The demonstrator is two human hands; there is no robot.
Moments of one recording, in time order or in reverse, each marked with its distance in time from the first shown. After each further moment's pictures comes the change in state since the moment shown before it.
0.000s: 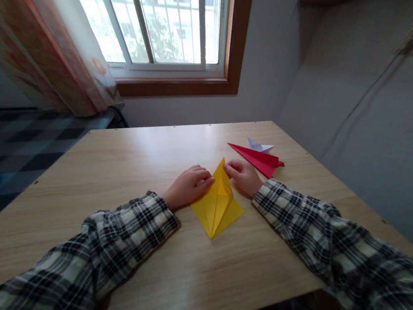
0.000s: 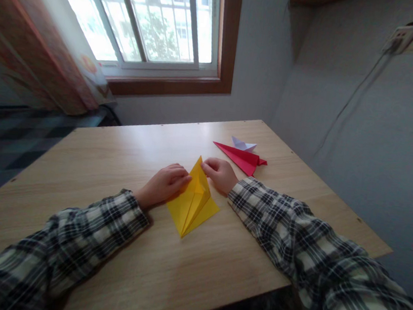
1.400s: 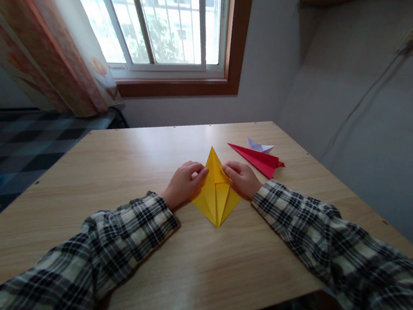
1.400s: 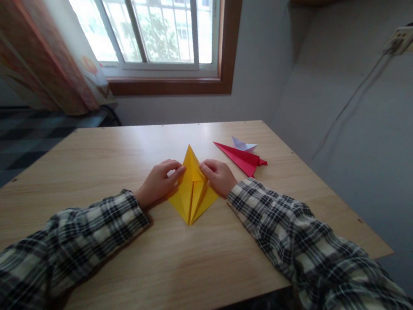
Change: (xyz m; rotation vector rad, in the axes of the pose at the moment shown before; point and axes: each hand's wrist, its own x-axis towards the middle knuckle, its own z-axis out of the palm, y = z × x) left_hand 0.000 -0.010 0.005 0.004 0.255 -0.121; right_hand -0.003 -0.004 0.004 -0.072 -0.003 -0.034
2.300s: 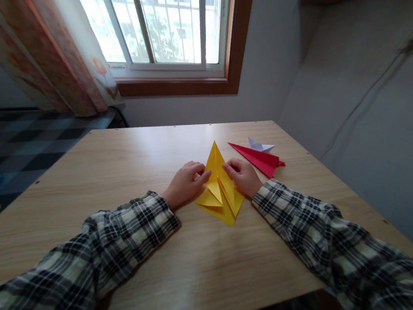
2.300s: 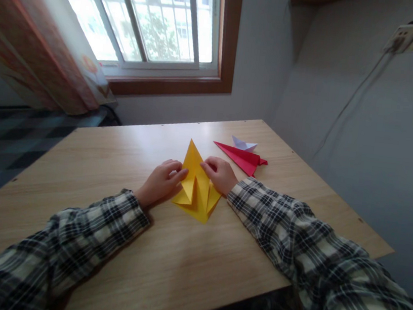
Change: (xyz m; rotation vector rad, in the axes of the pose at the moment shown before) left_hand 0.001 0.007 -0.003 0.021 -0.081 -0.027; right_hand 0.003 0.003 0.001 -0.091 0.081 0.014
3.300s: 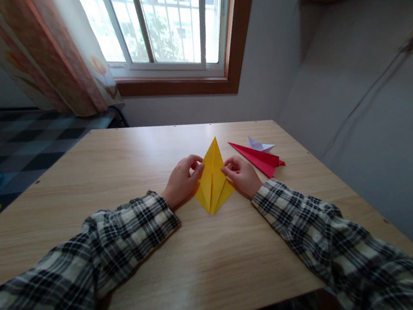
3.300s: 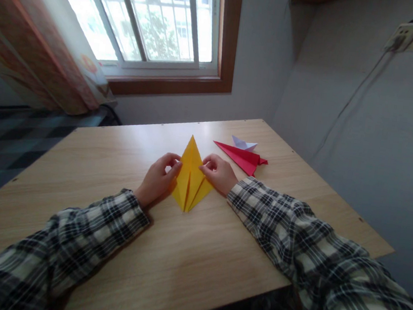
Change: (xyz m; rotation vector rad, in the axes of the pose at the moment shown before) left_hand -0.001 -0.014 0.004 -0.082 0.162 -0.107; right_hand 0.000 0.010 0.004 0.084 0.016 0.094
